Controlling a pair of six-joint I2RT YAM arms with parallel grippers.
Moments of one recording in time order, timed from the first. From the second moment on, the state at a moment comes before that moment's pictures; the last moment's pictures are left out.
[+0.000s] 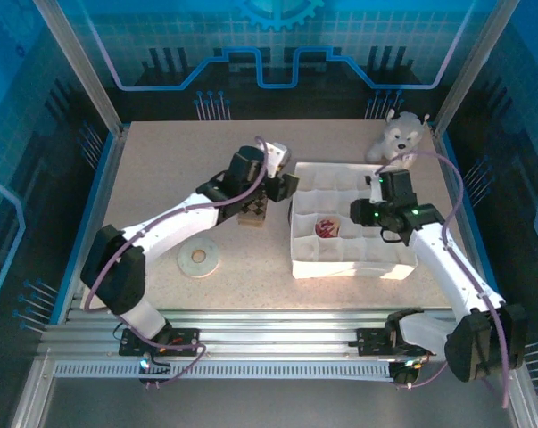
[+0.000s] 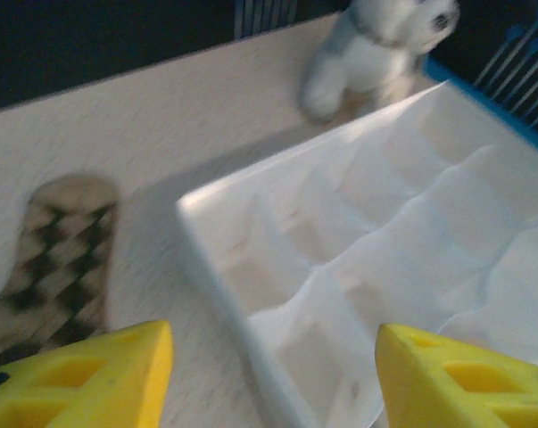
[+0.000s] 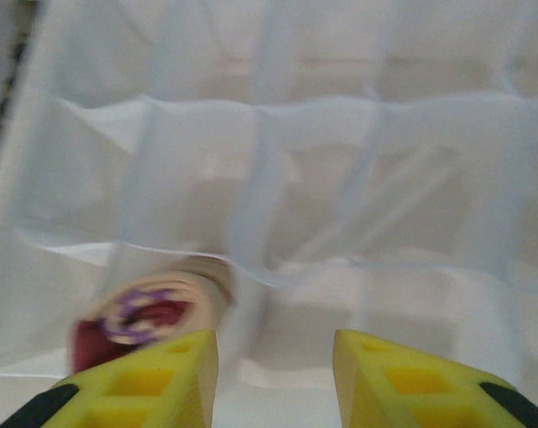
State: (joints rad) left arm -0.59 1.60 1.21 -0.12 0.07 -0.17; right arm 0.24 1.16 0.95 -0.67 -0.07 0.23
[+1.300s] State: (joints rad) left arm -0.06 1.73 1.20 -0.57 0.35 -0.37; right arm 0.79 2.21 1.73 -0.60 -0.01 -0.51
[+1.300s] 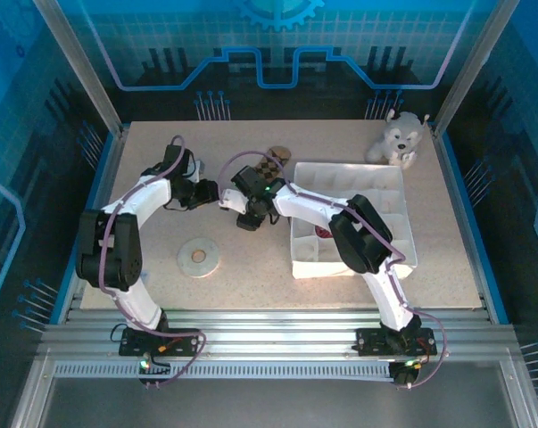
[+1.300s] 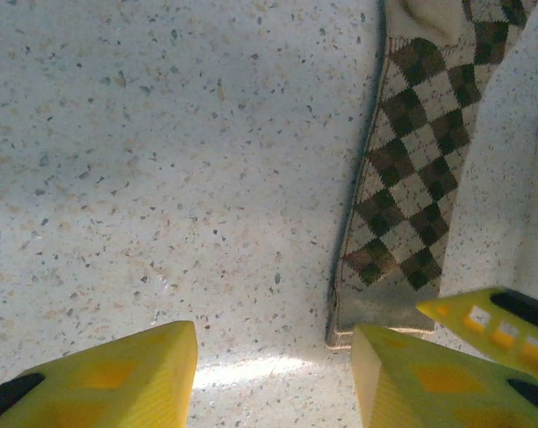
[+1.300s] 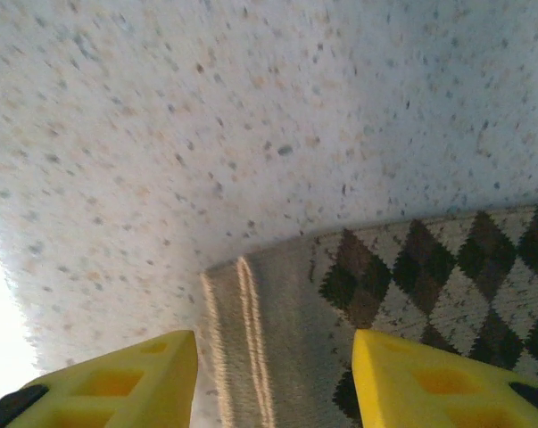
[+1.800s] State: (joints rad) left arm -0.06 1.75 1.27 -0.62 0.35 -0.18; right arm 0.76 2.28 1.78 -0.67 -0.05 -0.63
